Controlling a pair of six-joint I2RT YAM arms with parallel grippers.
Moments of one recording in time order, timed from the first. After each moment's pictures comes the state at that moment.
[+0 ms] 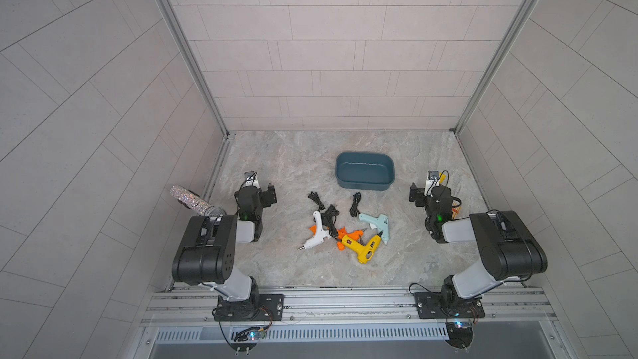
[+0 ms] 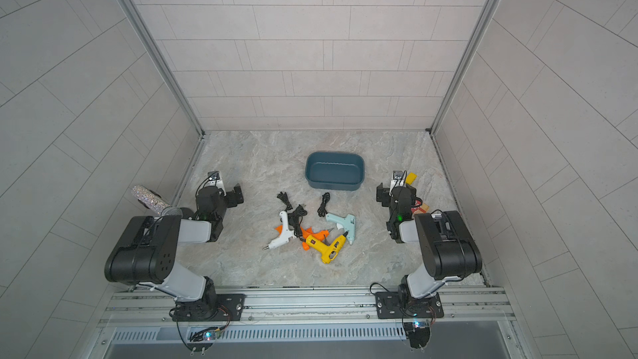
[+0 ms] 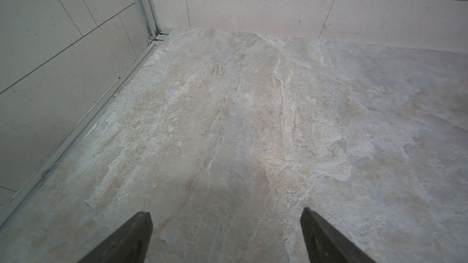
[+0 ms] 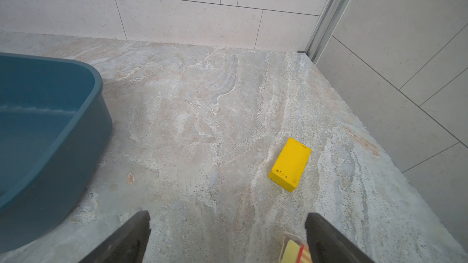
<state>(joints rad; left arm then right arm) 0.03 1.56 0.38 0.76 -0.13 -0.06 0.02 1.57 0.36 0.85 0.23 -0.02</state>
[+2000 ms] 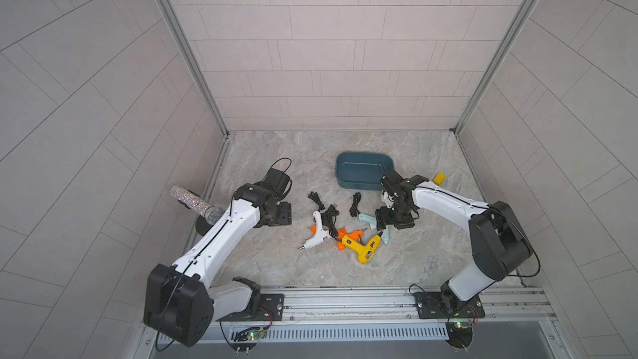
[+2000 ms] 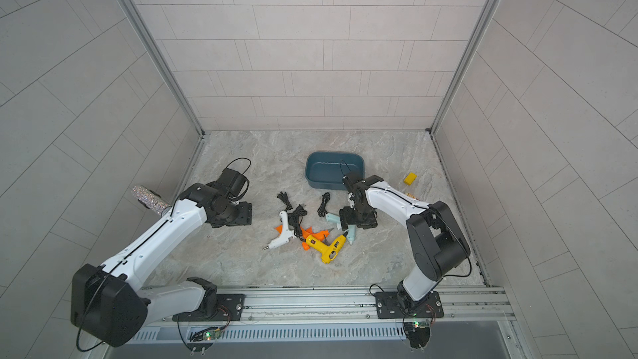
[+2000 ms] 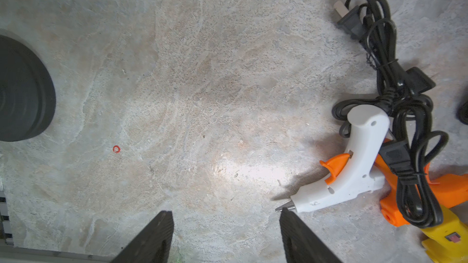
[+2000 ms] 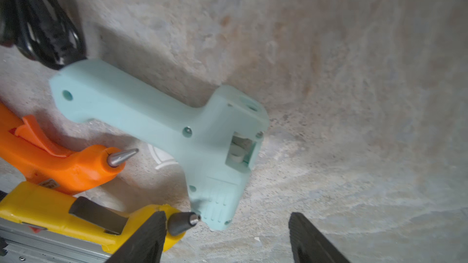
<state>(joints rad) -0.35 1.22 0.98 -1.09 -0.11 -0.45 0.46 1.63 1.06 -0.95 -0.17 0.38</state>
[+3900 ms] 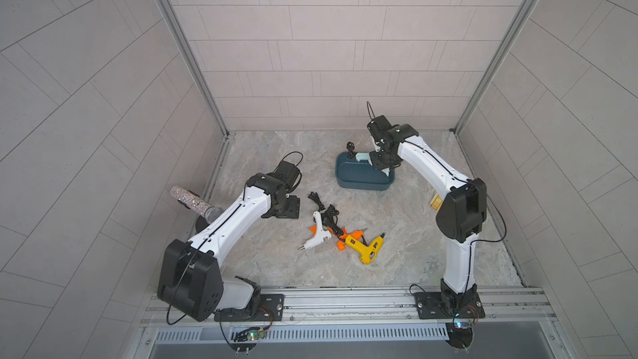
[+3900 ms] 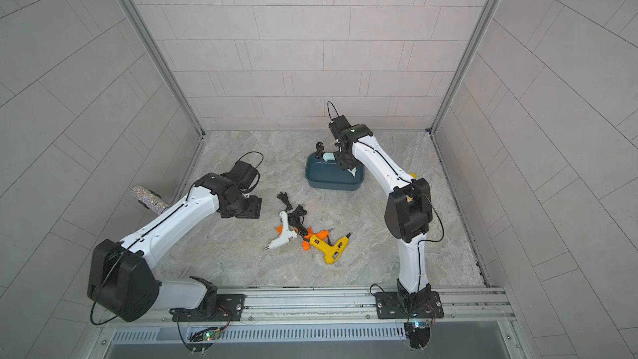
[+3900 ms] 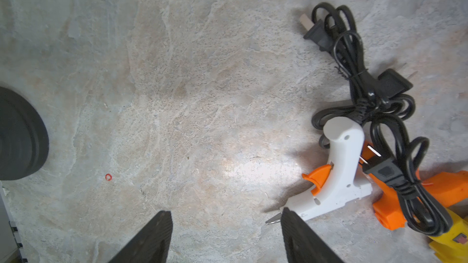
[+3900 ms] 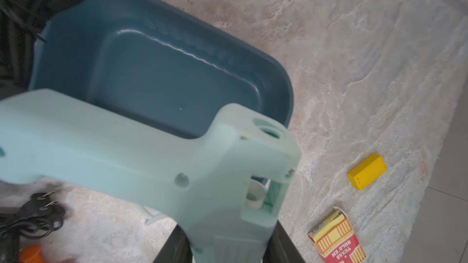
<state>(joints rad) -0.41 1.38 1.10 -1.07 -0.12 -0.37 0.40 2.05 1.95 -1.17 0.23 0.13</state>
